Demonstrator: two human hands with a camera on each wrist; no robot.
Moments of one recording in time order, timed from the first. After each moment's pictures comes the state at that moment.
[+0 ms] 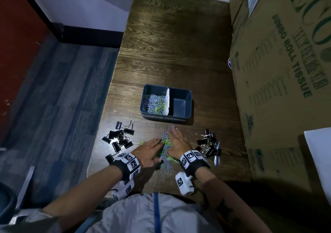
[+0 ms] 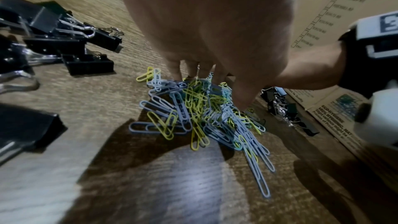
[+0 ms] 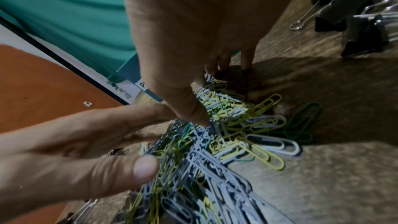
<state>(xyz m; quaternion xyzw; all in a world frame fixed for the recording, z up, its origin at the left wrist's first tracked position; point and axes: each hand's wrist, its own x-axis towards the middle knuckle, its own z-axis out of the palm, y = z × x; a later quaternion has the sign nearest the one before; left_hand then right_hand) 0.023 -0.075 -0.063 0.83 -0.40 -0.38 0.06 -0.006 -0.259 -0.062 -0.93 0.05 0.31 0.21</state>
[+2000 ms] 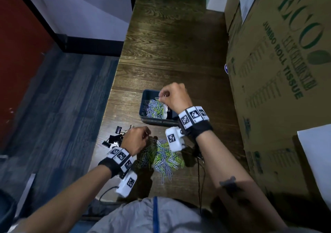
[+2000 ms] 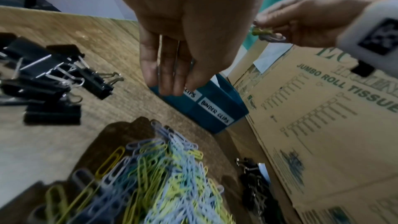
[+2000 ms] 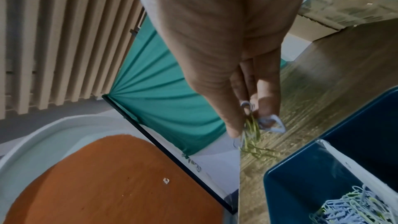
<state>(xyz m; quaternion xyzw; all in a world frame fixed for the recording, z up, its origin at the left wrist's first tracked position) 0.060 -0.068 -0.002 0.93 -0.17 -0.19 0.26 0.117 -0.258 0.114 -0.94 0.06 0.04 0.32</state>
